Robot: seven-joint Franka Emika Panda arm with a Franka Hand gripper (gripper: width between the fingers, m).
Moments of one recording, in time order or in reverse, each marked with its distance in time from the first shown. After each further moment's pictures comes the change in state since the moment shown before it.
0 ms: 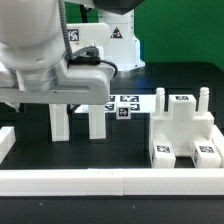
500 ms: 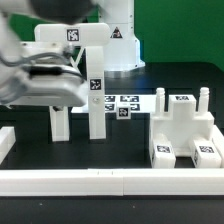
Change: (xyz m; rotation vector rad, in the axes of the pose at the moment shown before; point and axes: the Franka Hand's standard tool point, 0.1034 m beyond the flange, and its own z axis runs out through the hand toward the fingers) arm -0.006 0.029 0.010 0.275 -0.149 0.109
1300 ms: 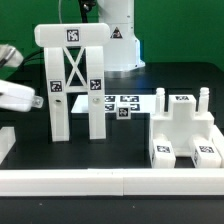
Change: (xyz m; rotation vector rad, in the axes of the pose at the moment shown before) arm -0.020 0.023 0.018 0.516 -0.203 0.283
